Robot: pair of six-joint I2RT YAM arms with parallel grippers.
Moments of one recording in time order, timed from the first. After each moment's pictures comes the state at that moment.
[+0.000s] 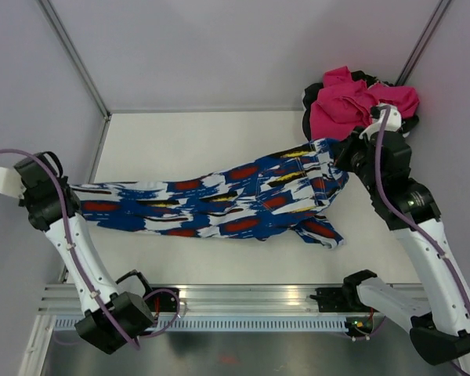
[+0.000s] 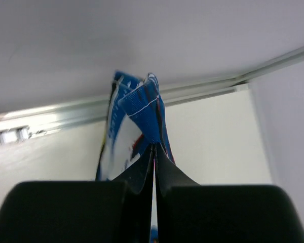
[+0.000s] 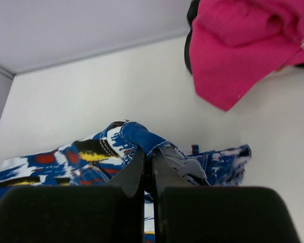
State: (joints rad) left arm 0.62 0.99 1.09 -0.71 -0.38 -0.77; right arm 0.34 0.97 1.25 -0.61 0.19 0.44
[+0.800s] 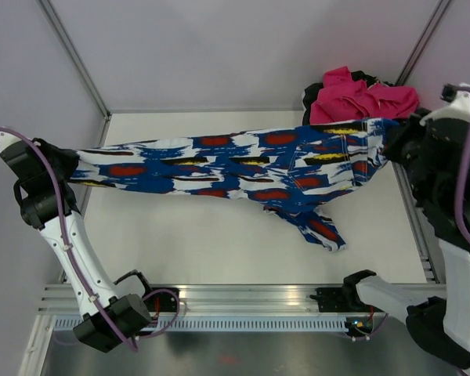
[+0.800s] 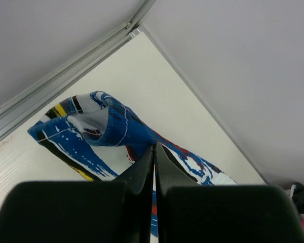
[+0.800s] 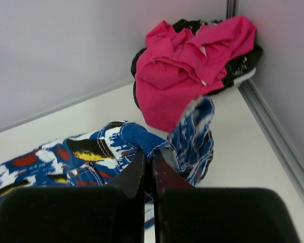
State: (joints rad) left arm 0.60 1.00 1.28 -0.60 0.16 -0.58; right arm 0.33 1.09 1.89 -1.04 0.50 0.38
